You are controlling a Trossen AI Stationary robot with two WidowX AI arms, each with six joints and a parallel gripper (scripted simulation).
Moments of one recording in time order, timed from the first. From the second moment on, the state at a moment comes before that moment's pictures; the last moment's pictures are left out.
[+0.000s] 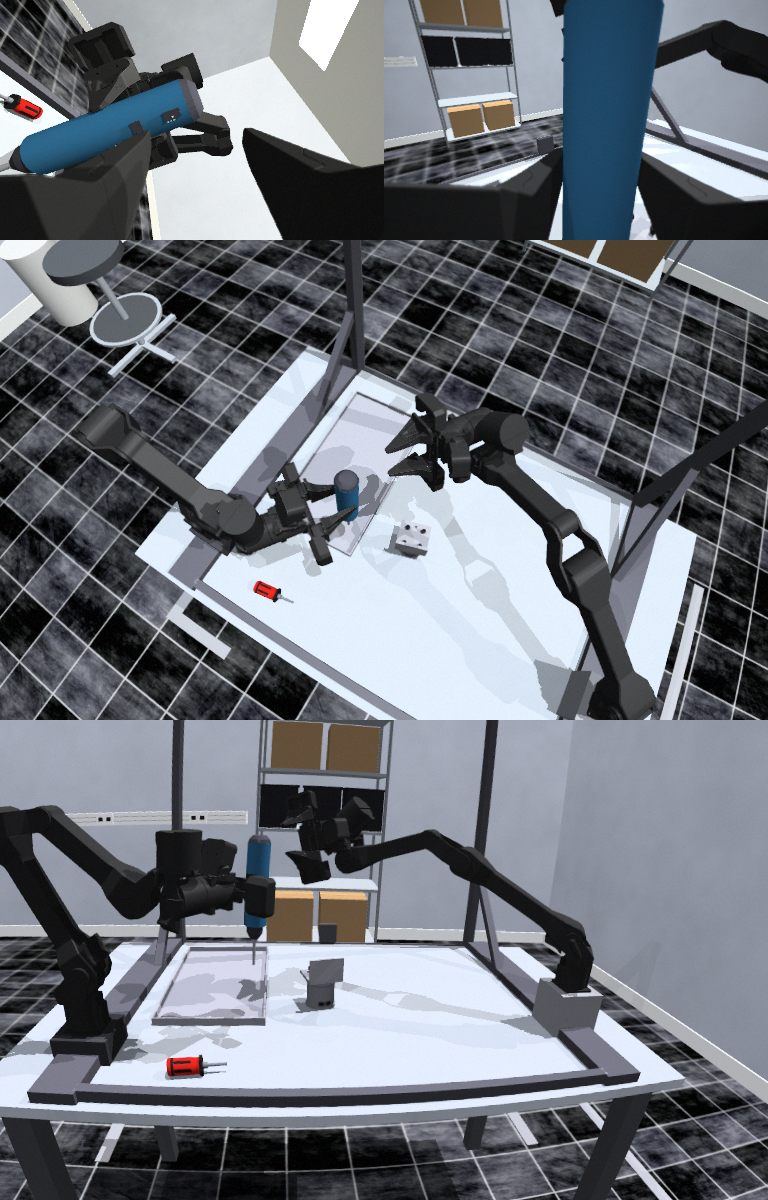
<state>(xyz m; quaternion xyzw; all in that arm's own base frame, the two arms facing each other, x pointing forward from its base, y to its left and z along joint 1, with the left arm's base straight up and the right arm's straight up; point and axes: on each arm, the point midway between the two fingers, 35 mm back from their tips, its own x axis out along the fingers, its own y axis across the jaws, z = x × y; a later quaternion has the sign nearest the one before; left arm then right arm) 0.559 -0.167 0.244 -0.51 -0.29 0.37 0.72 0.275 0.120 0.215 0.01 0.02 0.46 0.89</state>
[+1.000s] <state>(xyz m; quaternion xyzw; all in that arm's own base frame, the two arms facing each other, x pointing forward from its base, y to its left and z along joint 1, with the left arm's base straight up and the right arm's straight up) 0.569 -0.159 0.241 -0.63 -0.35 0.32 0.61 0.275 0.120 0.215 0.01 0.02 0.46 0.89</state>
